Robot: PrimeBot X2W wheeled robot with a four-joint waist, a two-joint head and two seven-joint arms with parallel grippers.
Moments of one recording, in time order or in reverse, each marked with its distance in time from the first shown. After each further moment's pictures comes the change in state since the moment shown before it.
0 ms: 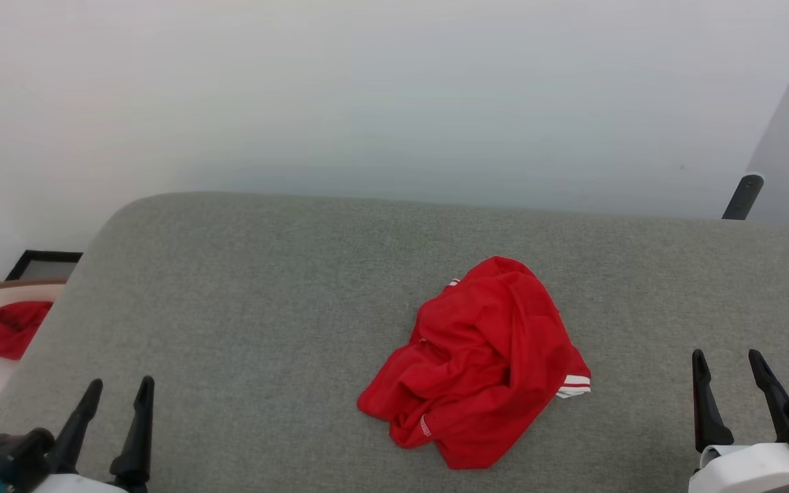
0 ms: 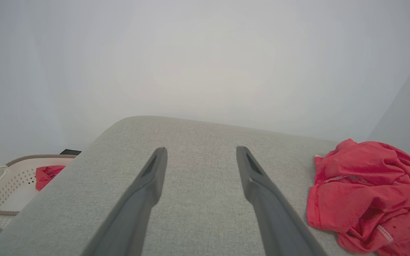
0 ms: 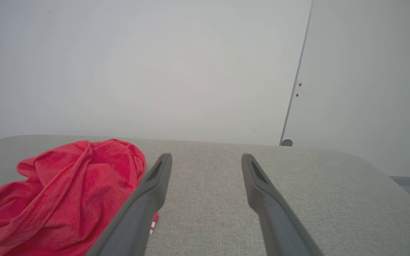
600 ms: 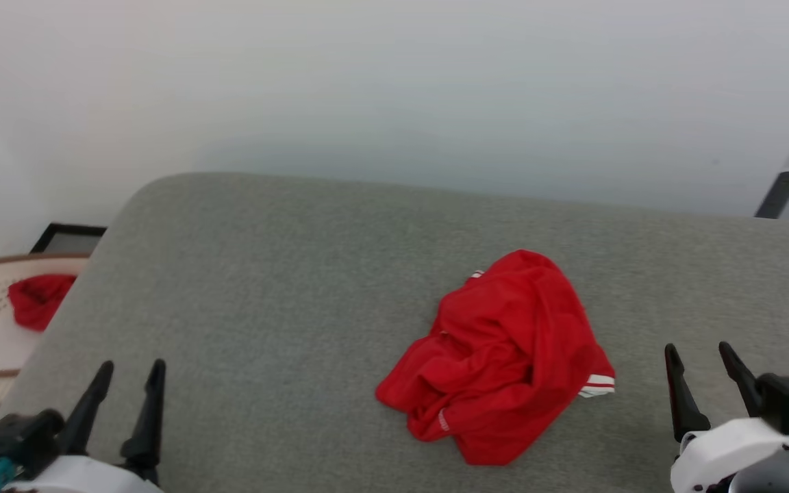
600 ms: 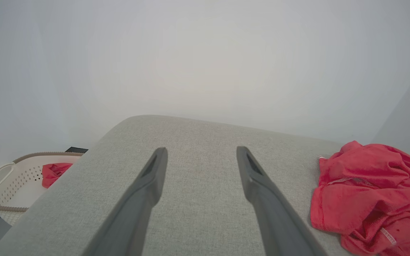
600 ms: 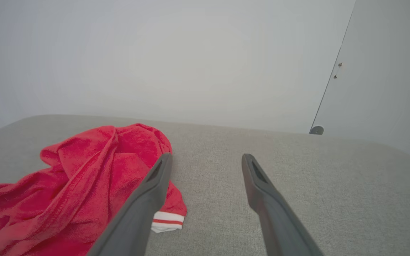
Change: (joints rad) left arm -0.026 0.005 -0.016 -0.032 -0.006 0.008 0.026; right arm -0.038 -0.005 0.049 -0.002 0.025 0.000 0.116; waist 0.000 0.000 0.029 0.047
